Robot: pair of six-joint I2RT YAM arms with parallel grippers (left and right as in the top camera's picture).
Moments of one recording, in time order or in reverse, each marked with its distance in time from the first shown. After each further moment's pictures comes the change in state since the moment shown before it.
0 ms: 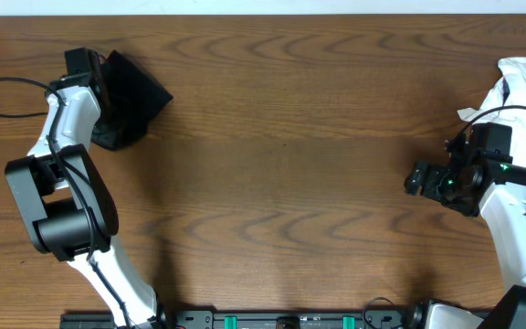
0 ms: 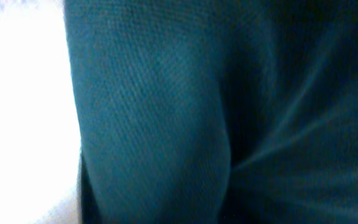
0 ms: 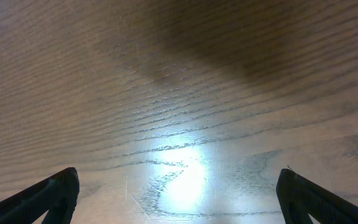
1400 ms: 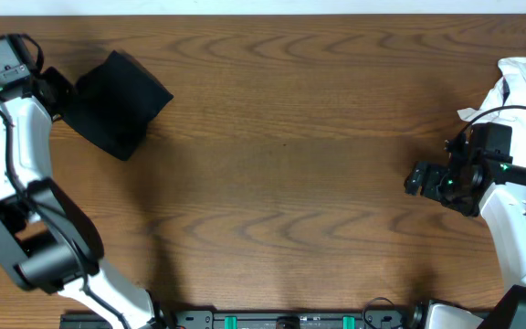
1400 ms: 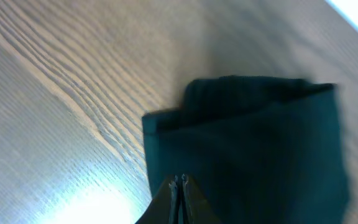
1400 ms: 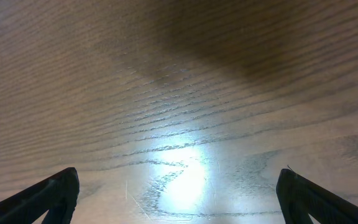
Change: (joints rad) left arm 0.184 -0.133 0.026 0.233 0.010 0.628; right arm 0.000 0.000 0.000 0.000 0.000 0.000
